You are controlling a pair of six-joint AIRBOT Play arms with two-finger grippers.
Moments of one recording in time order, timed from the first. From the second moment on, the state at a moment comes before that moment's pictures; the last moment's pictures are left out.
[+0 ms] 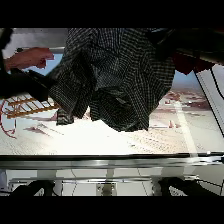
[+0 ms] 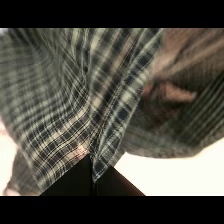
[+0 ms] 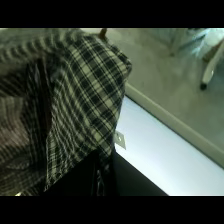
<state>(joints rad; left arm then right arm) -0.11 -0.96 1.37 -2.10 1.23 2.18 0.14 -1.21 1.84 -0.88 0.99 0.70</state>
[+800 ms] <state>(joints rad) -0.07 -0.85 1.25 -2.28 1.09 2.49 0.14 -1.18 1.85 -0.68 1.35 0.40</state>
